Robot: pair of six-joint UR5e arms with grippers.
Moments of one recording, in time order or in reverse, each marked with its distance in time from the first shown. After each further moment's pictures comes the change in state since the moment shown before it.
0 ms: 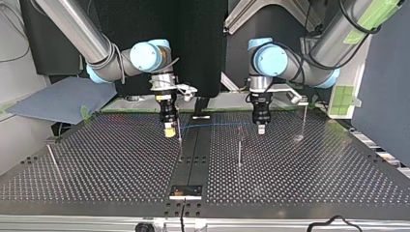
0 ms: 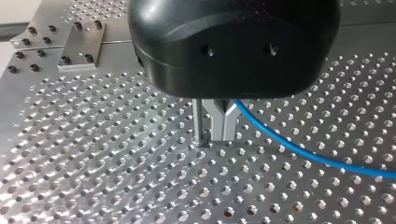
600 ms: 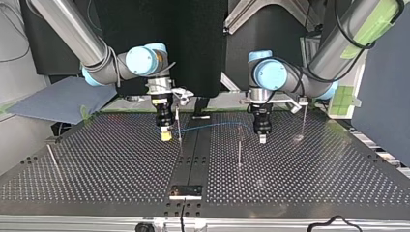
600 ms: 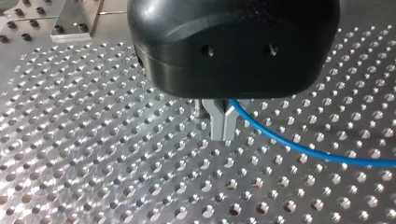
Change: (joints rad) left arm 0.028 -0.064 0.086 -0.011 0.011 -0.028; right arm -0.024 0.005 -0.025 0.012 -0.017 0.000
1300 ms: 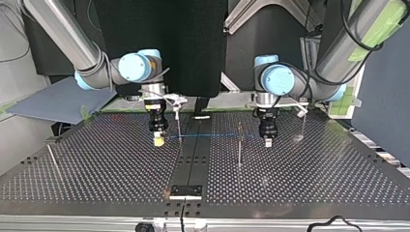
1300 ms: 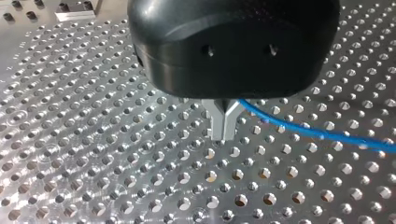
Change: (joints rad) left arm 0.046 -0.001 0.011 -0.014 0.040 -0.008; right arm -0.042 0.007 -0.028 0.020 -0.018 0.000
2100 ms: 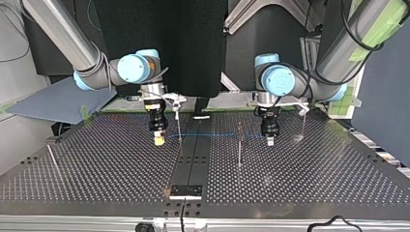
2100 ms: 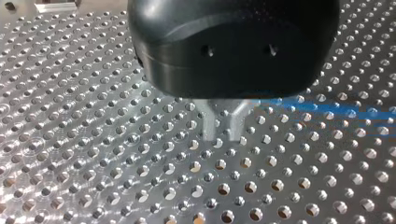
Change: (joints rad) left arm 0.002 0.001 0.000 -0.034 -0.021 0.031; right arm -0.006 0.004 0.000 0.021 -0.026 -0.001
